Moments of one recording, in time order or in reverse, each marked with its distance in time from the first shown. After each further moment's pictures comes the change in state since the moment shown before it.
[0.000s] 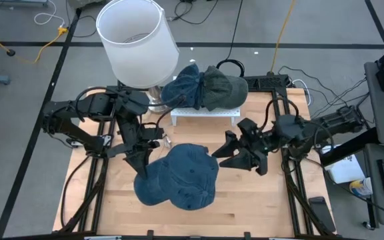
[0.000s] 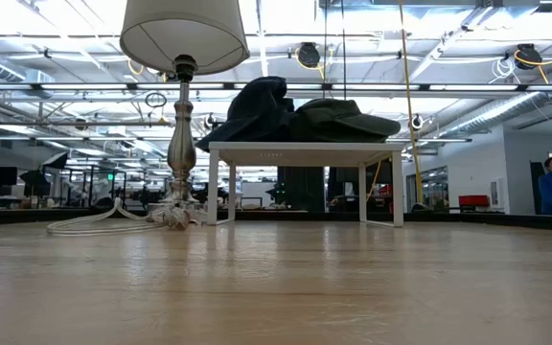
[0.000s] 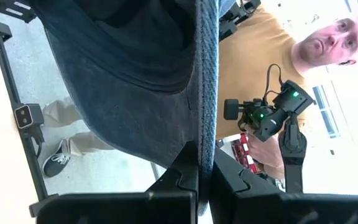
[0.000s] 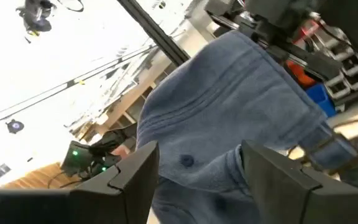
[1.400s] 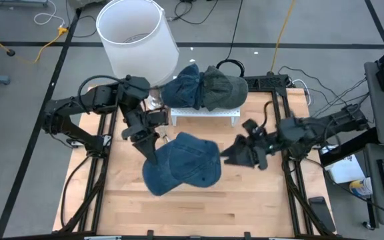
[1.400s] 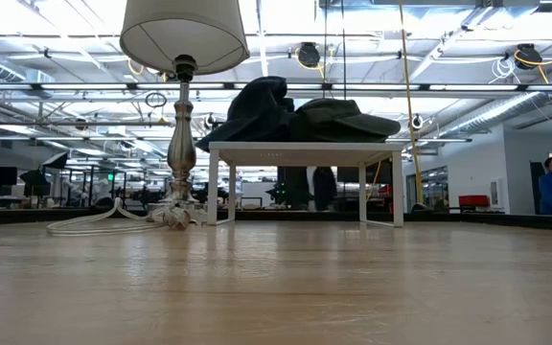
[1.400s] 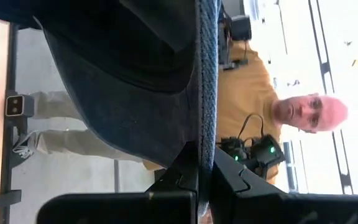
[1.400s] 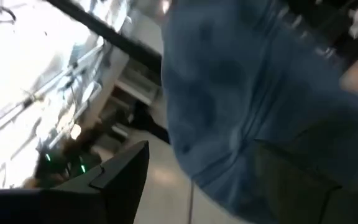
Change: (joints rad) left arm 0.120 0.010 0.000 0.100 0.030 -0.327; right arm 0.029 -0.089 -0.040 -0.254 0.113 0.206
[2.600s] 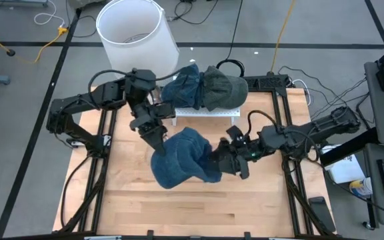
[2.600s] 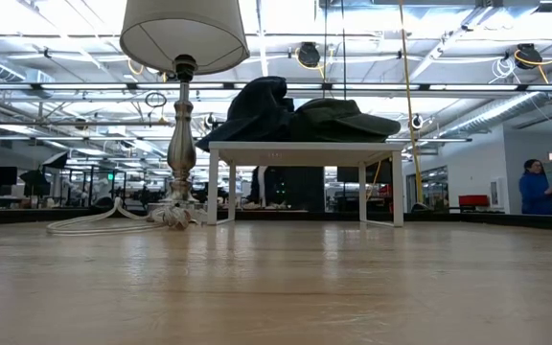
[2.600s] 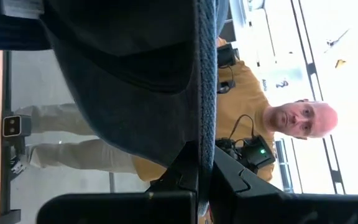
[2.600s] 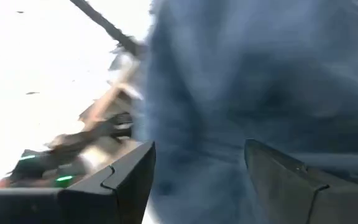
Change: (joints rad) left arm 0.074 0.046 -0.001 0.100 0.074 -0.012; right arm -0.004 0.160 0.001 0.237 -0.008 -0.123
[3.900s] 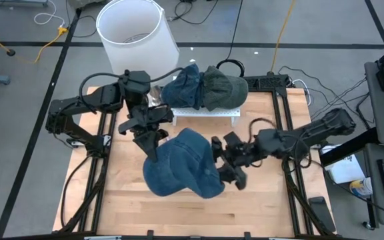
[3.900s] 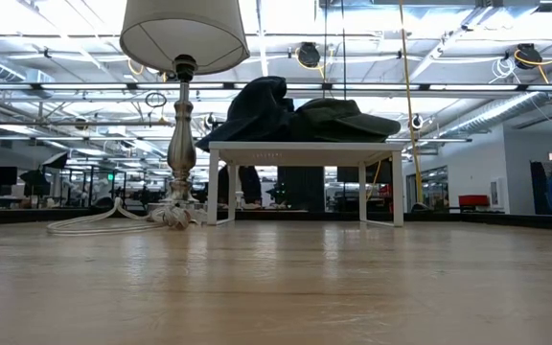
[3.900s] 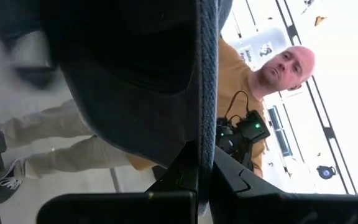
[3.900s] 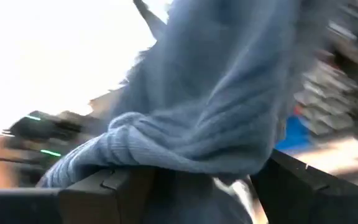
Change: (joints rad) left arm -0.044 -0.010 0.001 0.126 0.071 0.028; right arm 0.008 0.083 0.000 0.238 -0.040 -0.306
